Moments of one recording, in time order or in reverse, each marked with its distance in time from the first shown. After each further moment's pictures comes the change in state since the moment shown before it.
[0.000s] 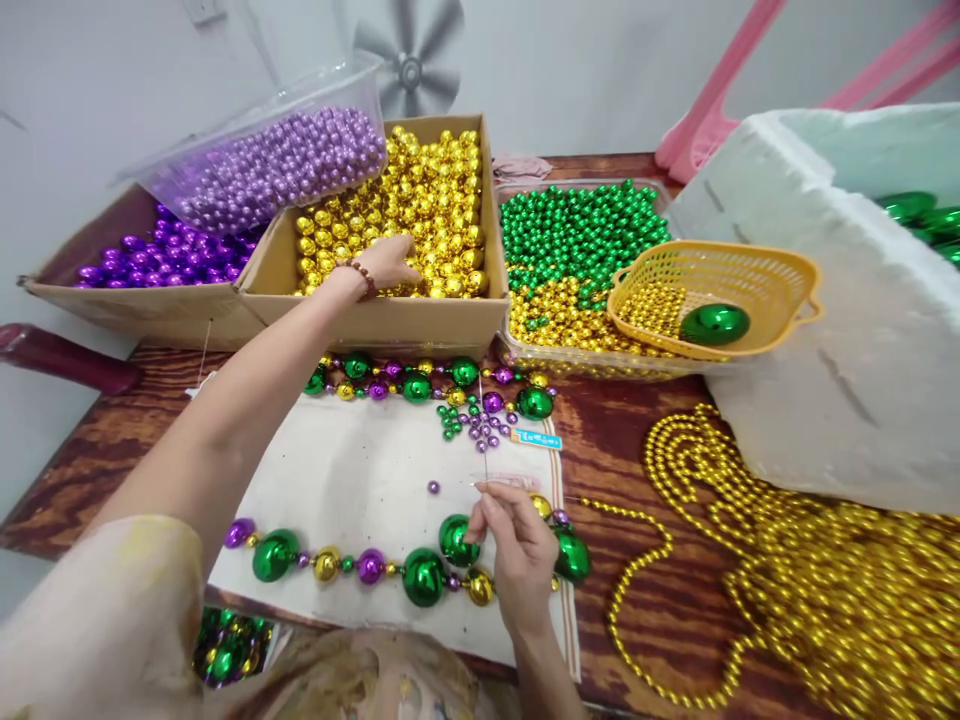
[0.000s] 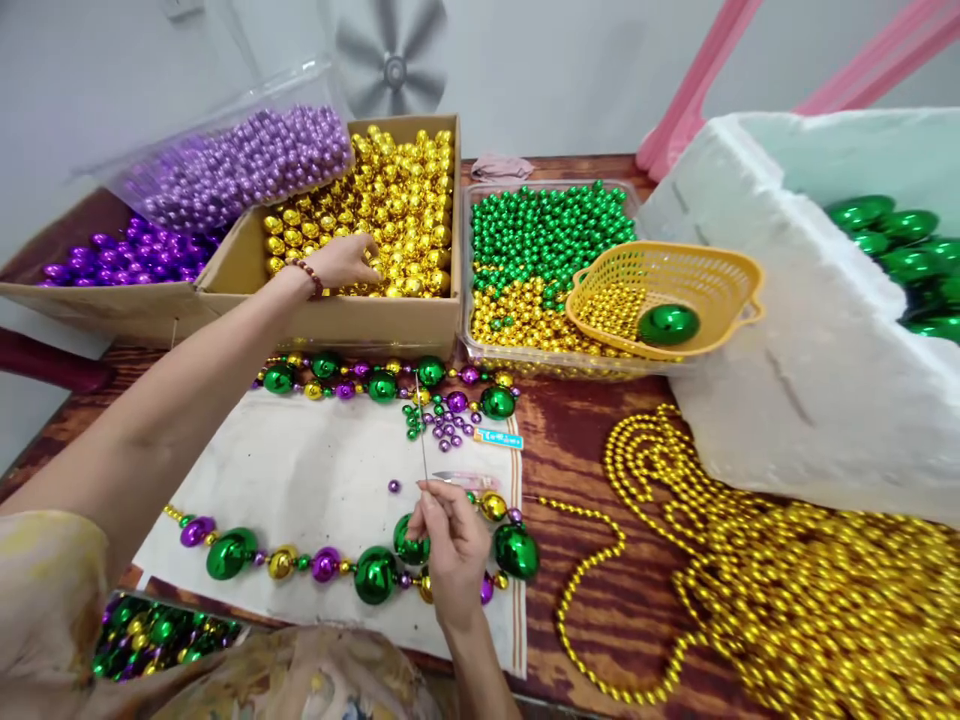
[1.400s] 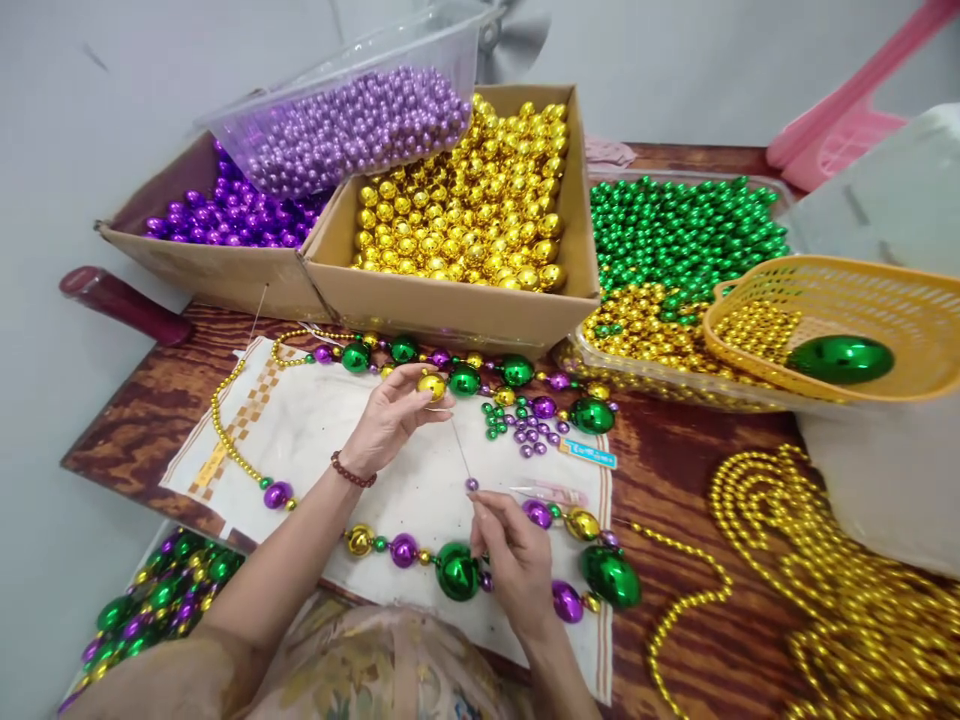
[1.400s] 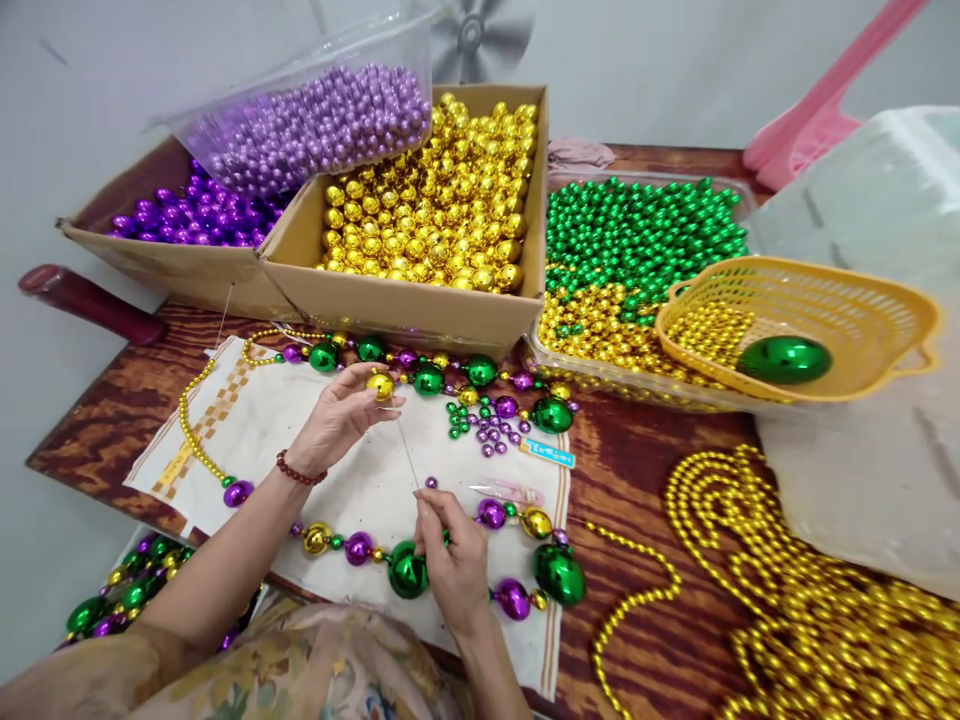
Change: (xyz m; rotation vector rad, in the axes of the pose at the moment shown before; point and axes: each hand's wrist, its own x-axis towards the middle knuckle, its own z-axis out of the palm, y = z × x) left_hand -0.237 -0.005 0.092 -1.800 0.133 -0.303; right_hand -0.005 0.022 0.022 -0.325 -0.306 -0.064
